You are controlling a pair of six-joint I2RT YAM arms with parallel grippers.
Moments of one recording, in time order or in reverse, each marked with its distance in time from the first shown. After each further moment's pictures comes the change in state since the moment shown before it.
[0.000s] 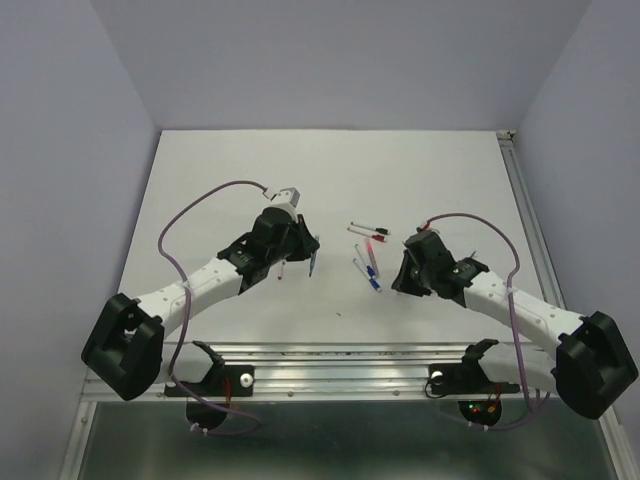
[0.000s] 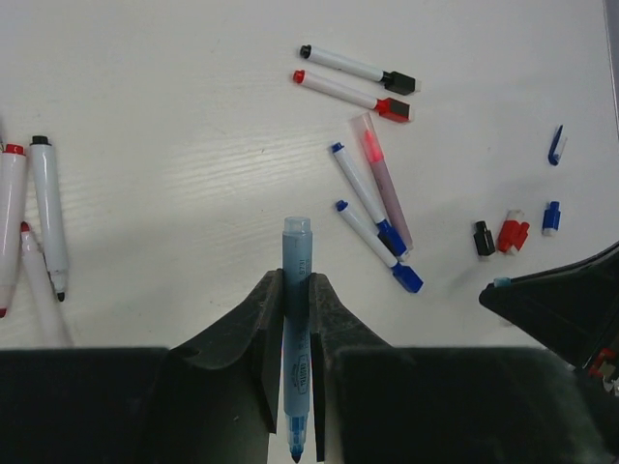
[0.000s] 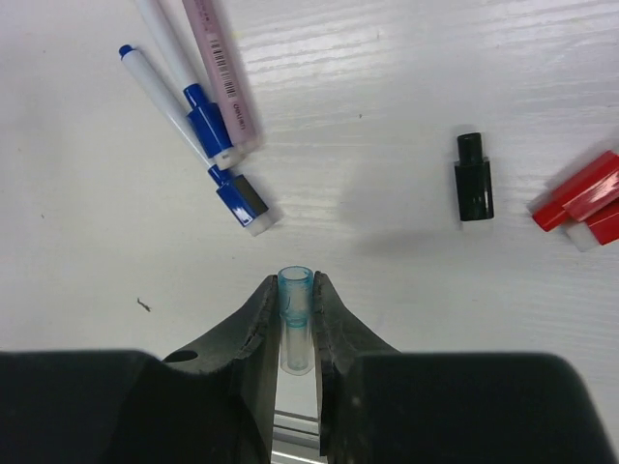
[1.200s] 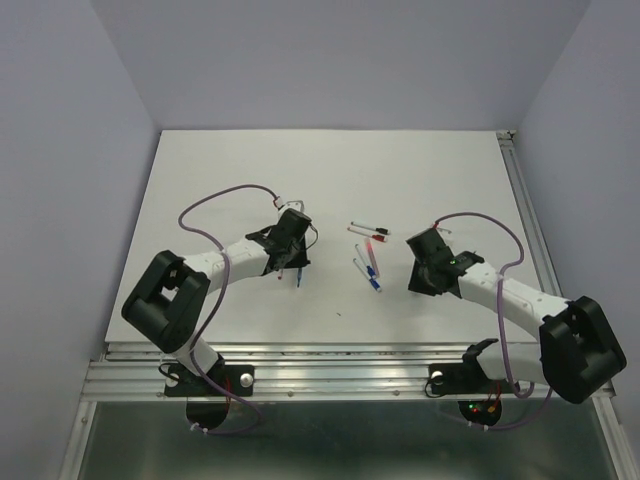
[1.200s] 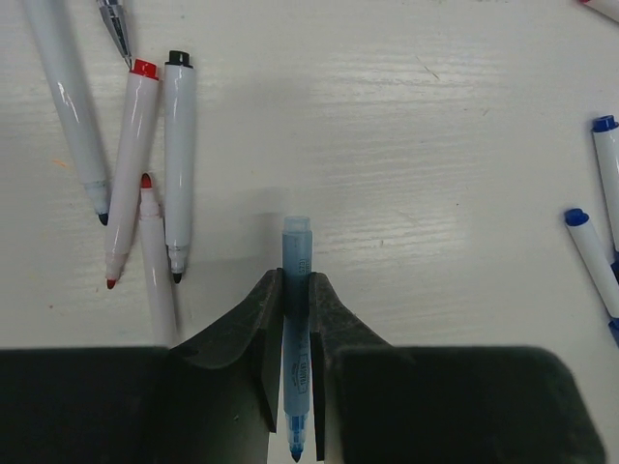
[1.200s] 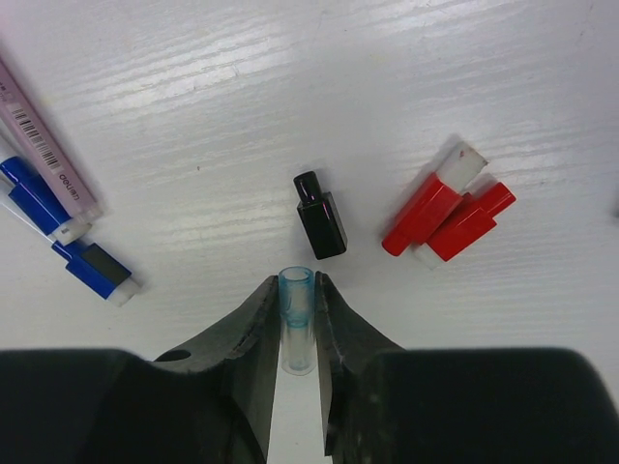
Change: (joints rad) left arm 0.000 0.274 0.092 -0.207 -0.183 0.033; right arm -0.093 0.101 0.009 -0.072 0.157 -0.058
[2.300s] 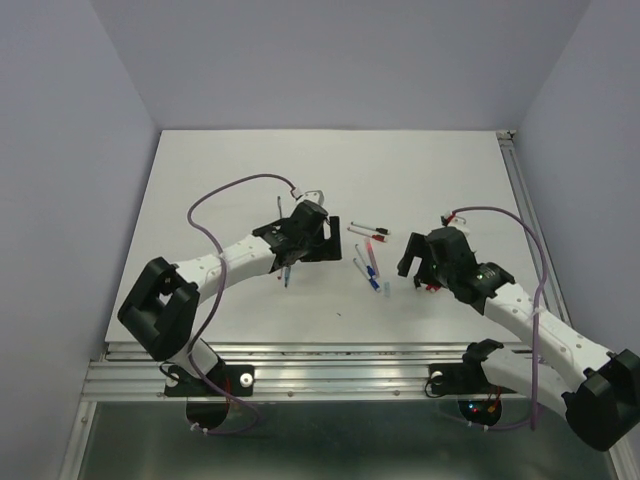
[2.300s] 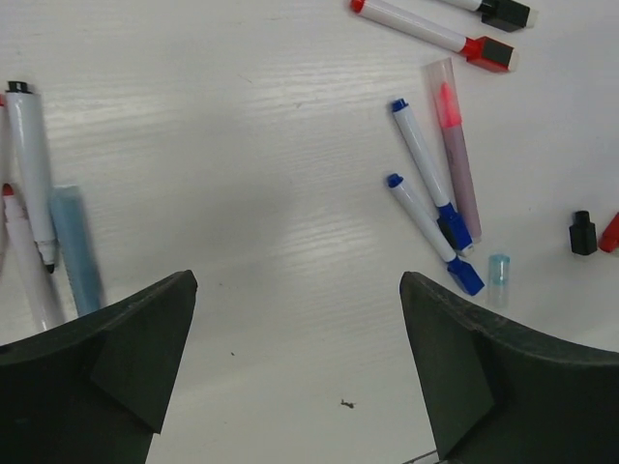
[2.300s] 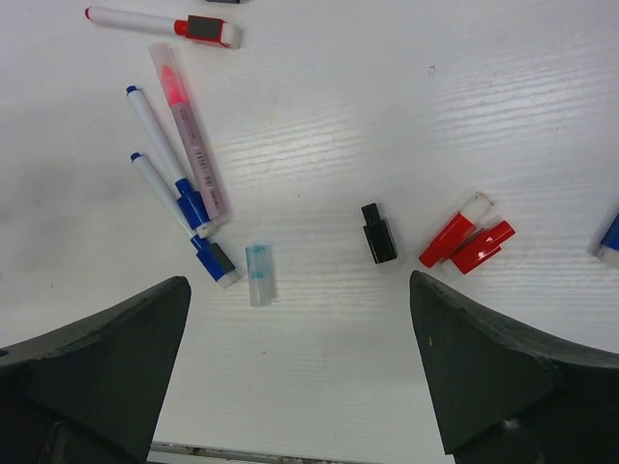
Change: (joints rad) left arm -0.087 -0.040 0.138 -0.092 0.042 -0.044; right arm 0.000 -0.284 0.000 0.016 0.006 -0.043
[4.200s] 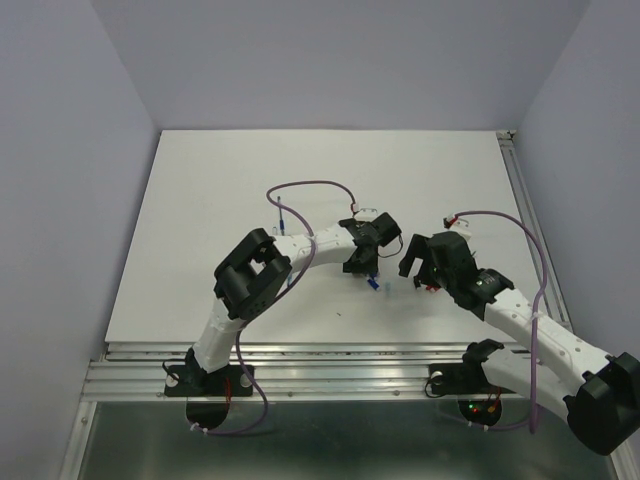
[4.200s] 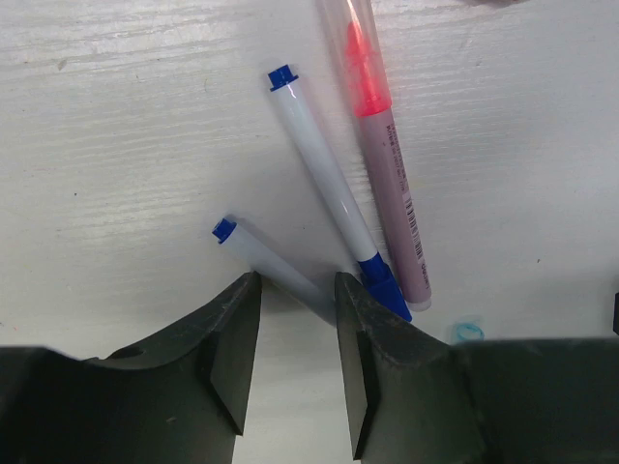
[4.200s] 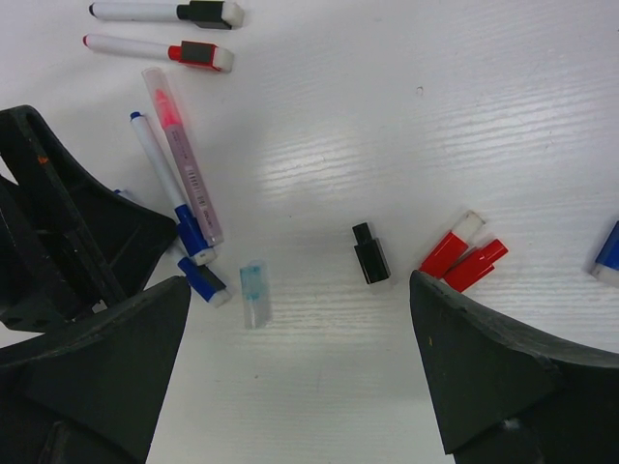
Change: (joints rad) left arm -0.248 0.575 0.575 -0.368 -0.140 -0.210; right arm 0.000 -0.026 -0.067 0.098 0.037 -0.005
